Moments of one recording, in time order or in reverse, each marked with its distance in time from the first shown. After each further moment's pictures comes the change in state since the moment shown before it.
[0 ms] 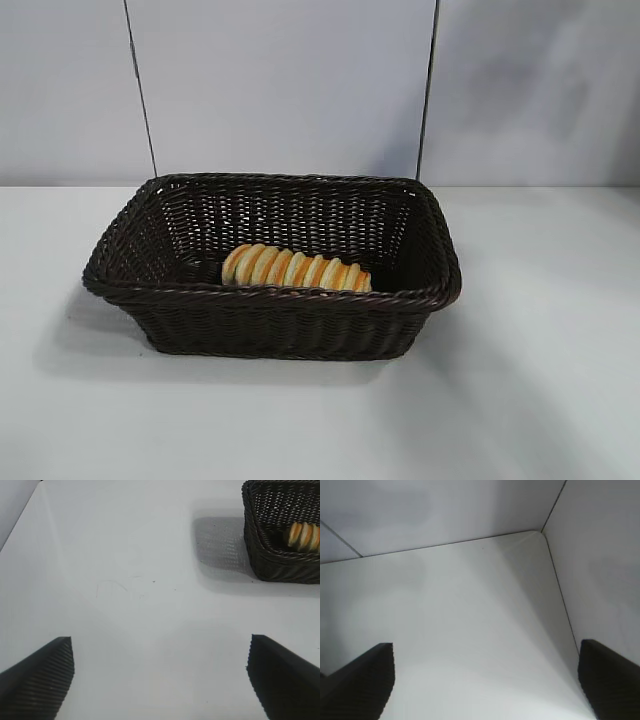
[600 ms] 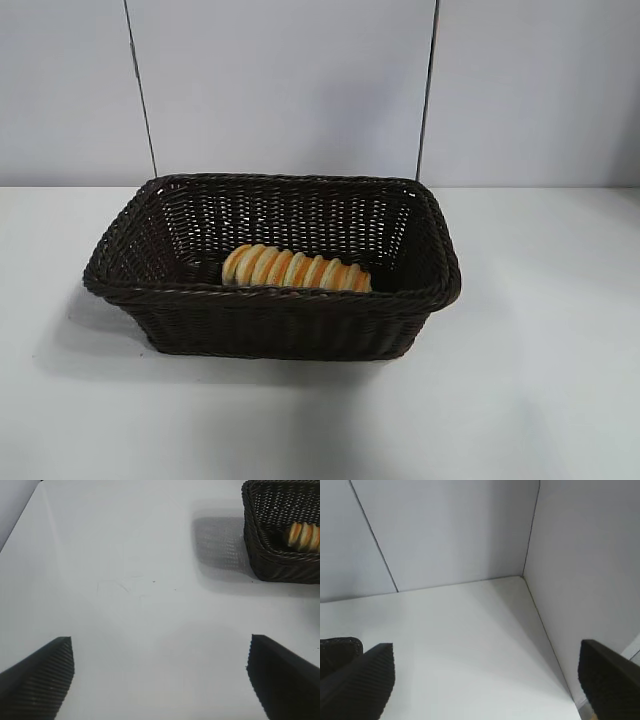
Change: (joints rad) left arm 0.000 0.000 0.000 0.000 0.000 0.000; right arm 0.026 -0.862 0.621 0.012 -0.176 0.000
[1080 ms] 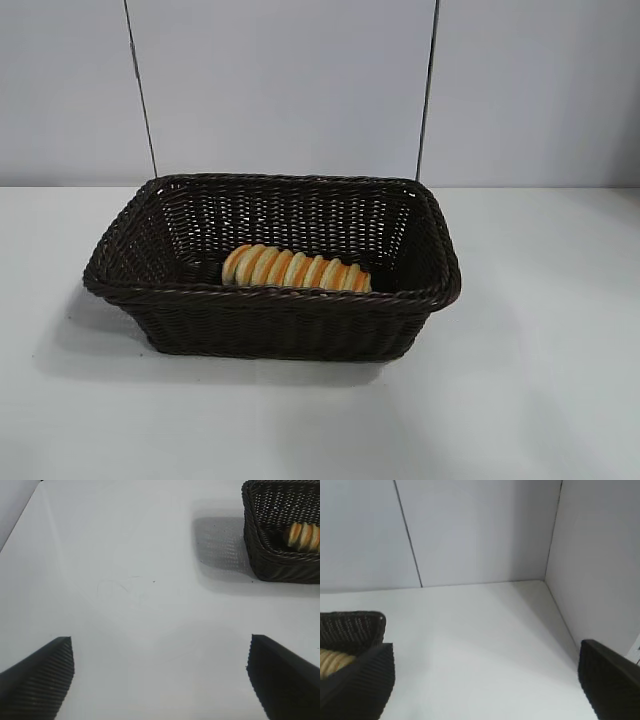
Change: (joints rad) left arm 0.000 0.000 0.000 0.000 0.000 0.000; right arm 0.114 -0.472 0.499 0.012 -0.009 0.000
